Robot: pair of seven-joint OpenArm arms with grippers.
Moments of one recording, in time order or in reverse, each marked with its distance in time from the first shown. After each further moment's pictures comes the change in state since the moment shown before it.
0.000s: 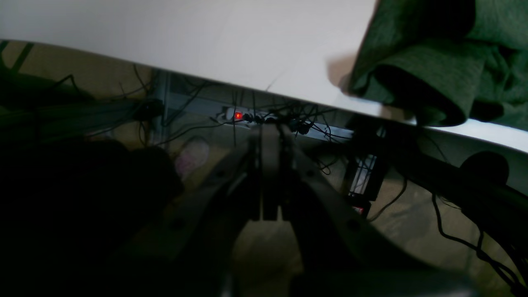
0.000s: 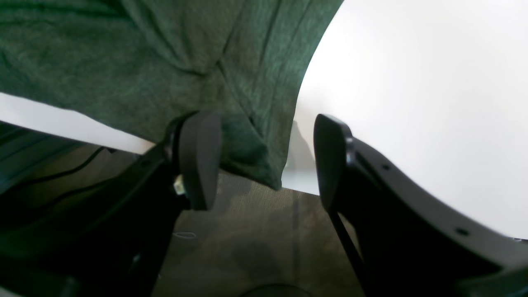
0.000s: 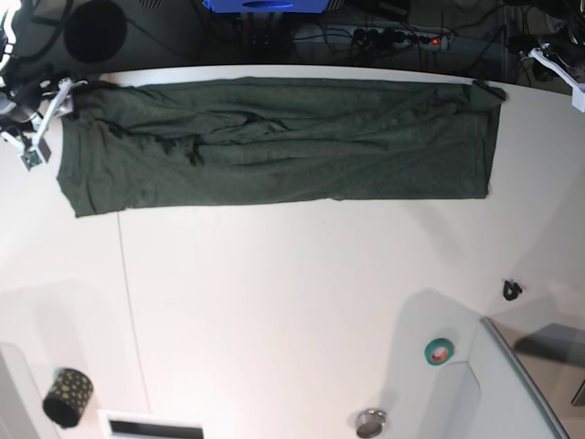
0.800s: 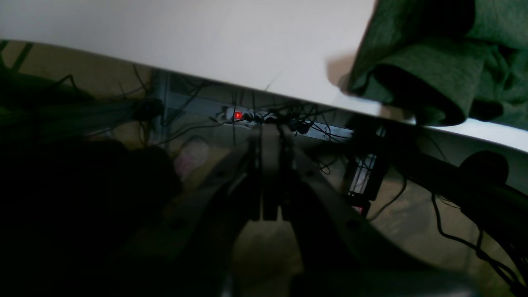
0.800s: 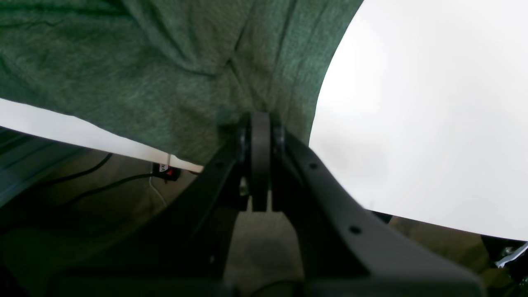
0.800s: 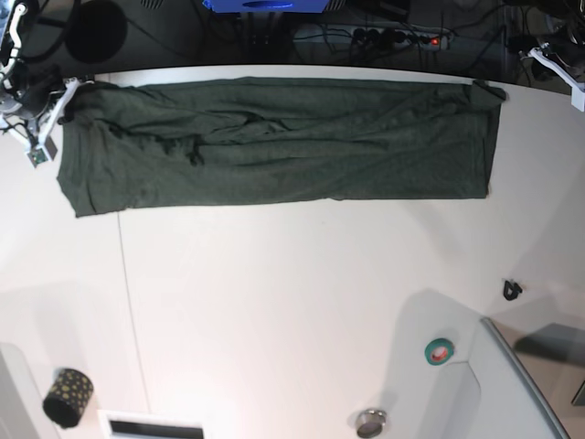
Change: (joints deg) left arm -0.1 -0.2 0.0 -1.3 -0.2 0.0 -0.2; right arm 1.4 -0.8 -0.2 -4.1 0.0 0.0 0.4
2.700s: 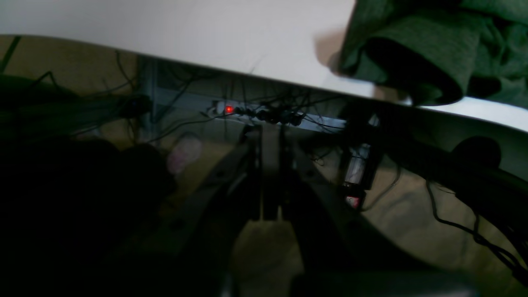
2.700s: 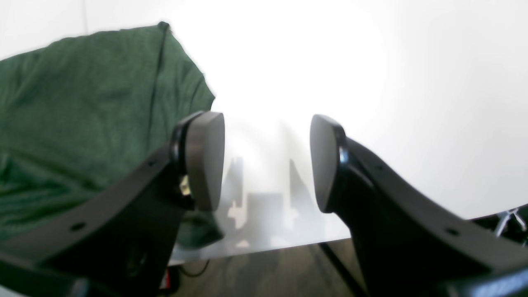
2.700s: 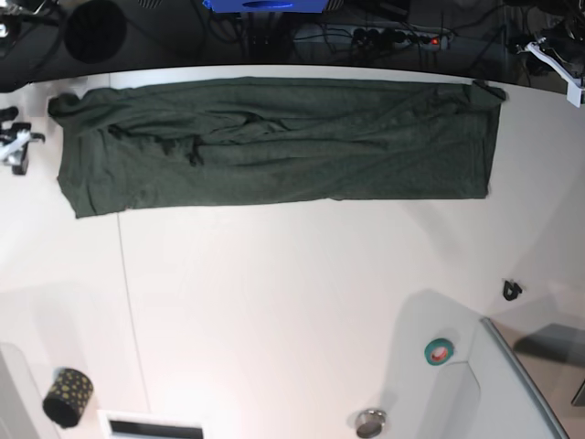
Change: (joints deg) left arm 0.4 0.3 -0.5 0.9 0.2 -3.1 0.3; right arm 6.9 -4.3 15.9 6.1 -0.5 -4.3 4.1
